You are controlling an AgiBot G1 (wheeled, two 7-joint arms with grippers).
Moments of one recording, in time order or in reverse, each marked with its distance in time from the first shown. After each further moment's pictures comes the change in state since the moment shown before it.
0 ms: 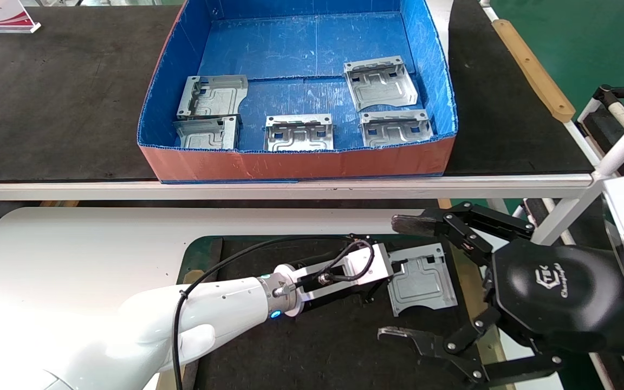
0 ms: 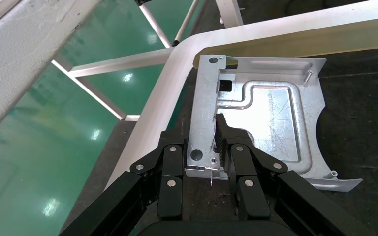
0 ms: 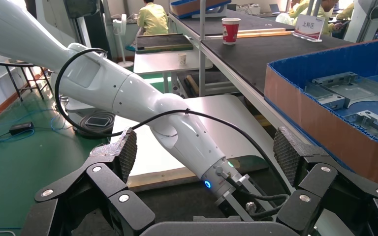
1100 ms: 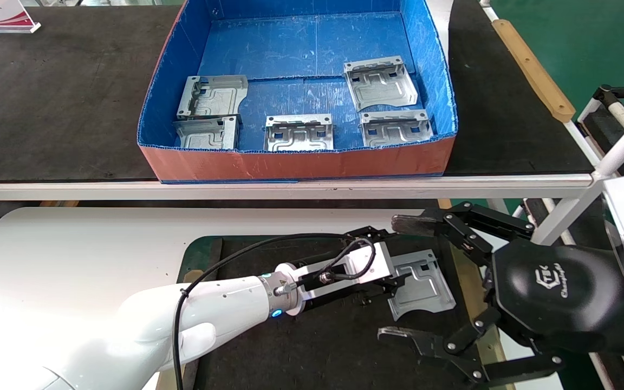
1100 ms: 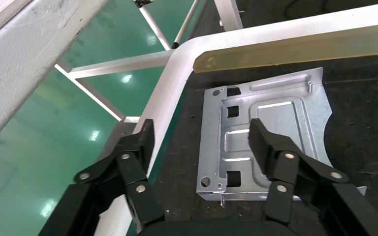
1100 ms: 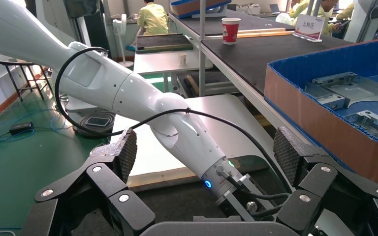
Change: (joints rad) left arm 0.000 -0.030 0.007 -0.030 -0.041 0.015 -0.029; right arm 0.000 0.000 0.000 0.000 0.000 0.000 0.000
